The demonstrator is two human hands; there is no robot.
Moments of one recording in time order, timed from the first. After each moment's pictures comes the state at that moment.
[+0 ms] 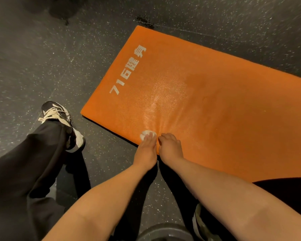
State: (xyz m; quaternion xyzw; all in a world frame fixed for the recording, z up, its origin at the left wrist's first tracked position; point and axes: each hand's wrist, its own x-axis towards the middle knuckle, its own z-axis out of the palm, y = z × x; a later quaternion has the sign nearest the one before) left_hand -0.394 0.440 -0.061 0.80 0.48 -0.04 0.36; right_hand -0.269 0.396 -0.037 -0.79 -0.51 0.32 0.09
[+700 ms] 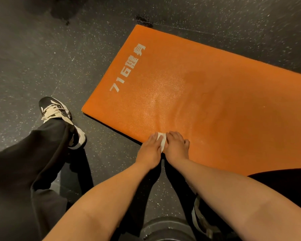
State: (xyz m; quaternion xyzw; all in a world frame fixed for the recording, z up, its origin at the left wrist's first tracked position) left_hand -0.391 0.422 -0.051 0.84 0.42 -0.10 0.31; right_hand -0.263 0.366 -0.038 -0.83 -0.46 0.32 0.08
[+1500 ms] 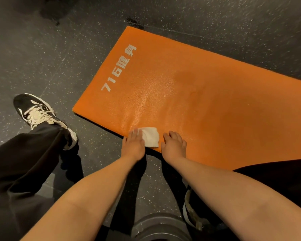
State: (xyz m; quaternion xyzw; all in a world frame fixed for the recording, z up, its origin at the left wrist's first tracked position) left_hand -0.399 0.443 -0.047 0.81 0.50 -0.19 0.25; right_hand -0.248 0.346 -0.029 -0.84 -0.44 0.33 0.04
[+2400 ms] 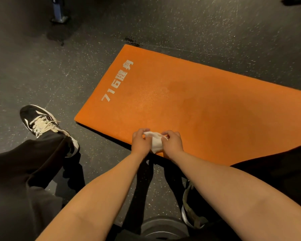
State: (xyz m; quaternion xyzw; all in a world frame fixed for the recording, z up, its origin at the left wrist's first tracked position) left_hand -0.351 0.426 0.012 0.60 0.60 0.12 0.52; right_hand -0.235 0.358 0.006 -0.82 -0.23 0.40 0.33
